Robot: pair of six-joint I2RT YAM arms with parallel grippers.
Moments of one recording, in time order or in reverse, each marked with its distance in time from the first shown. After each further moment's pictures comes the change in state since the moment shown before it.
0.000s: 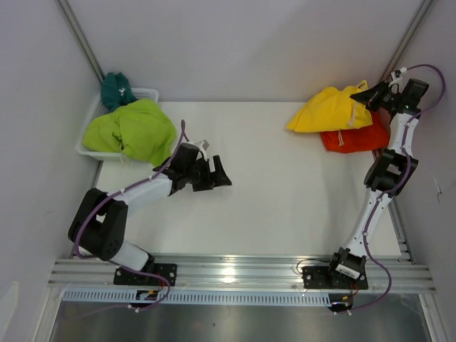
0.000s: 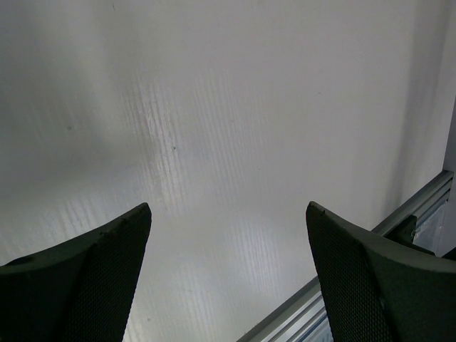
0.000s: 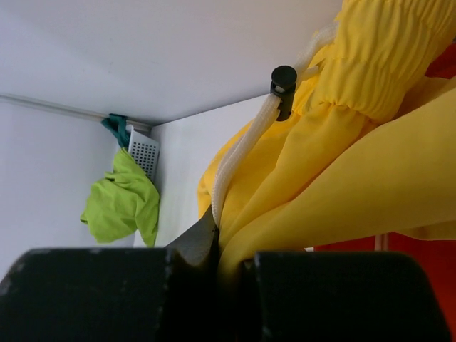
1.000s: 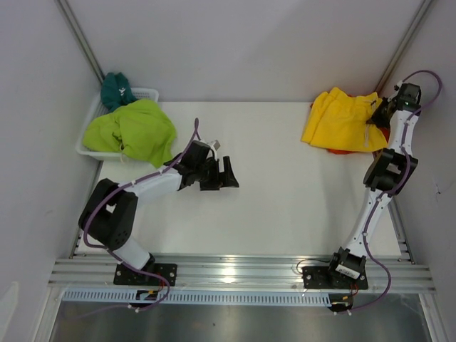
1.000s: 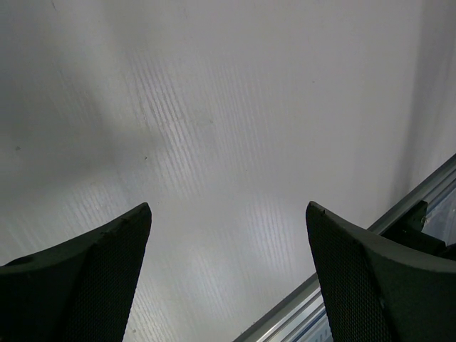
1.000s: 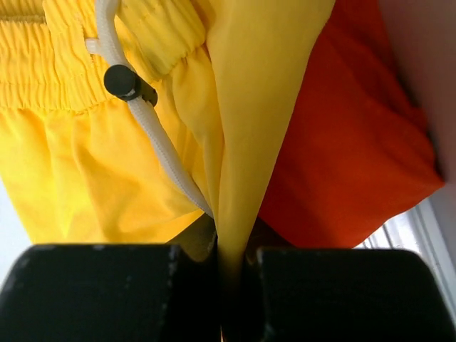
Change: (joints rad) left arm -0.064 0.104 0.115 -0.060 0.001 0.026; right arm 0.006 -0.024 0.001 -0.463 0.769 -0.426
